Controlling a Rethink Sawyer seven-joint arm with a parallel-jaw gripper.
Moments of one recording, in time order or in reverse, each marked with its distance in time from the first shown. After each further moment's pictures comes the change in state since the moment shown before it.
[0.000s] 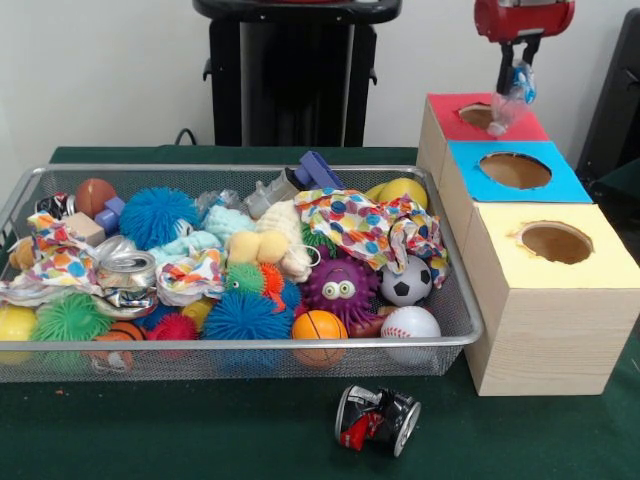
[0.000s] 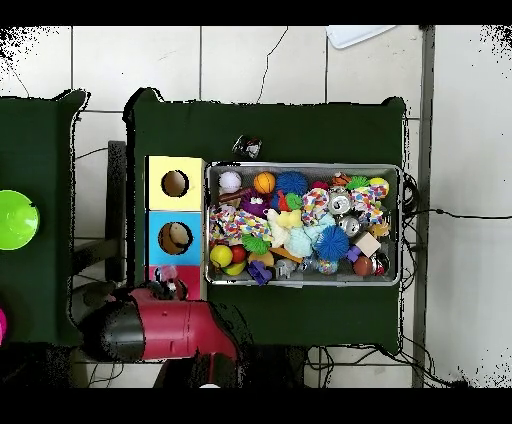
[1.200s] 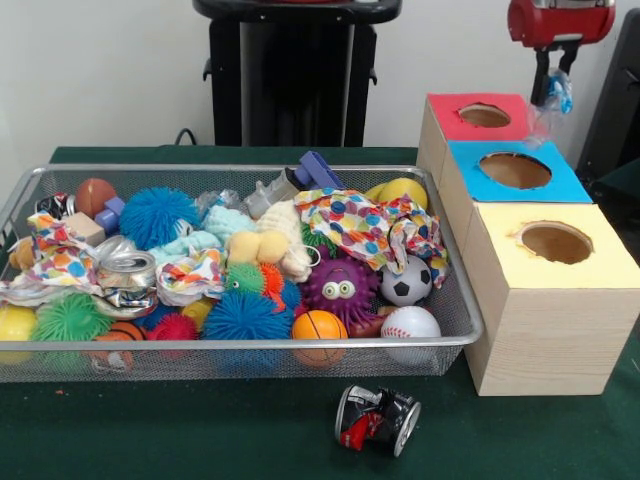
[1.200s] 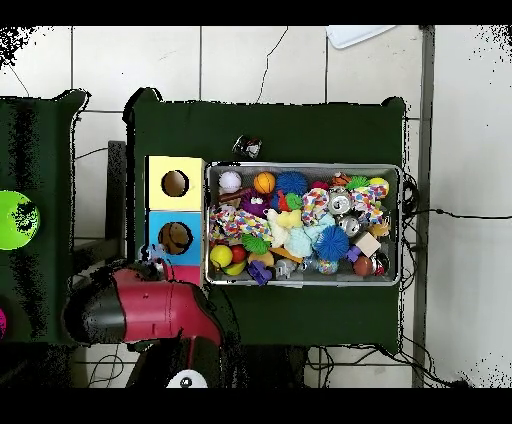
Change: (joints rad) arm 0.059 0.044 -0.041 -0.137 0.014 0.010 0.079
